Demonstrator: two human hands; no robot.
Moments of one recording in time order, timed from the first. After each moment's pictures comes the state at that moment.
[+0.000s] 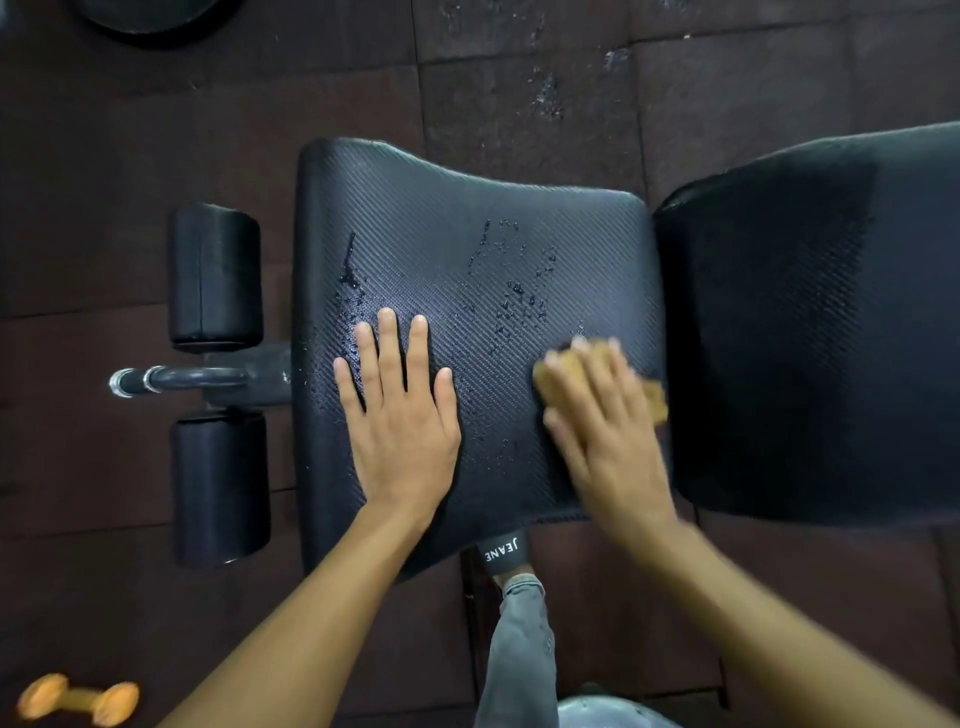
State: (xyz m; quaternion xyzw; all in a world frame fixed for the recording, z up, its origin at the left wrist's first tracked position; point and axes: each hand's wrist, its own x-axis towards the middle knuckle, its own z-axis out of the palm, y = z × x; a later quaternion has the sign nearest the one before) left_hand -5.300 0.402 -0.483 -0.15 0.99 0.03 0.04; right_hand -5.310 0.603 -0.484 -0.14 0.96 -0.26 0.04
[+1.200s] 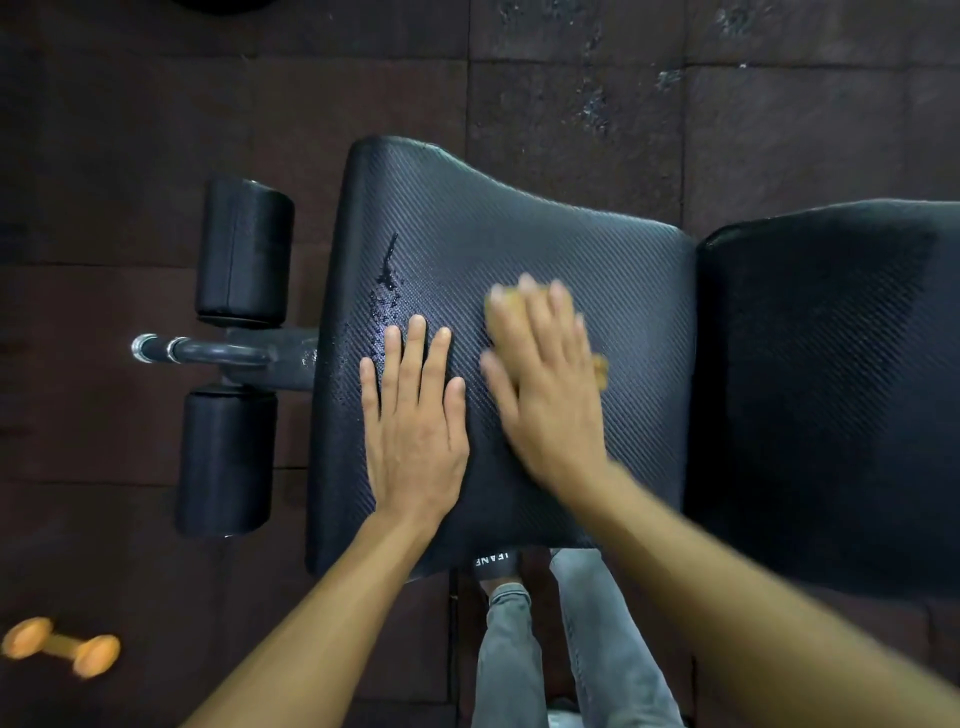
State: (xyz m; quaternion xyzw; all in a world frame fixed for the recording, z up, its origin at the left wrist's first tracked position) left_hand -5.303 0.398 -0.475 -0.17 0.98 0.14 0.02; right_hand -5.370 0.521 -0.474 -0.18 0.95 -0.26 0.07
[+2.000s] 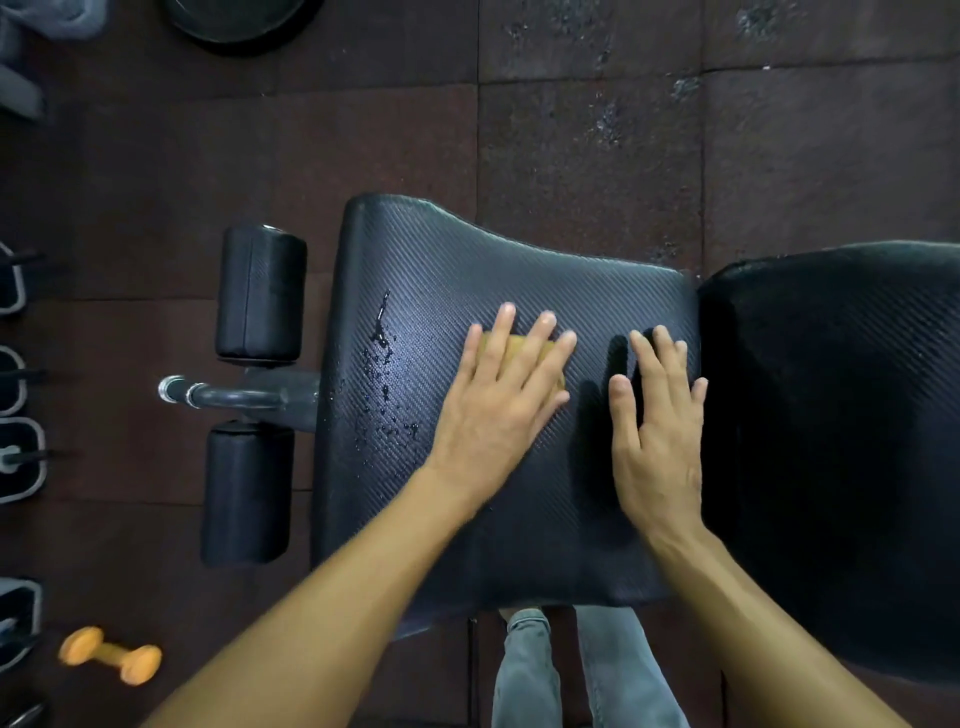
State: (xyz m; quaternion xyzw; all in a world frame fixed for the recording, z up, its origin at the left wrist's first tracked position) left_hand -5.390 0.425 -0.491 0.11 0.99 0.03 -0.02; right_hand -5.397 0.594 -0.472 0.03 0.92 -0.38 0.12
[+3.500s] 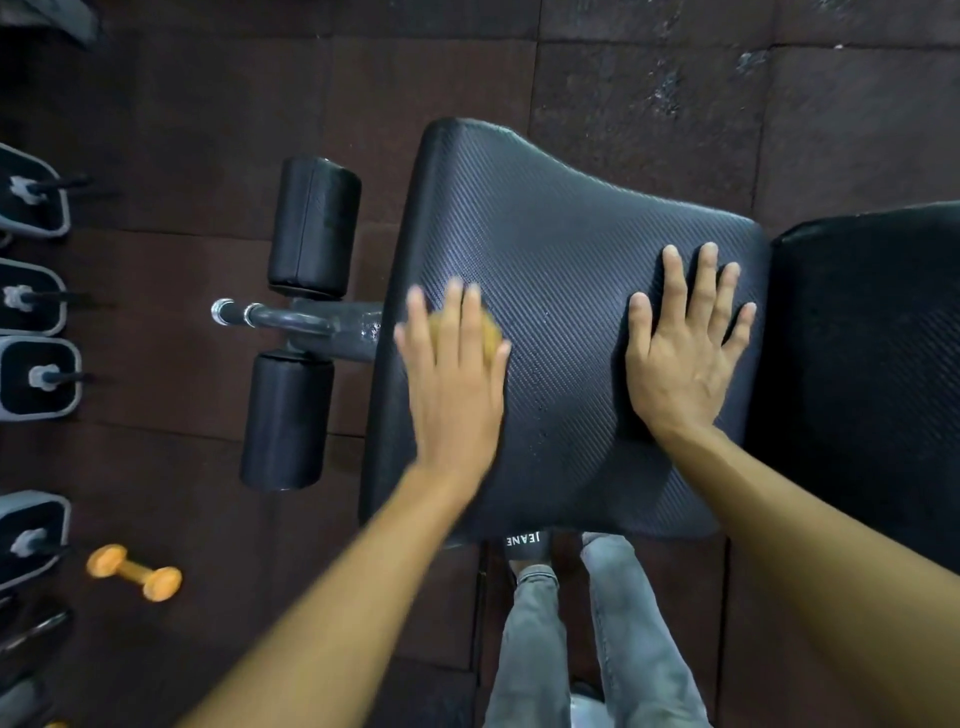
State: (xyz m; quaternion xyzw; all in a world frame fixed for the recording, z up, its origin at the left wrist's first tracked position) left_hand -5.315 0.385 -0.467 -0.18 0.97 0.15 0.01; right_hand -5.408 0.561 -0.497 0.01 0.98 -0.16 0.11
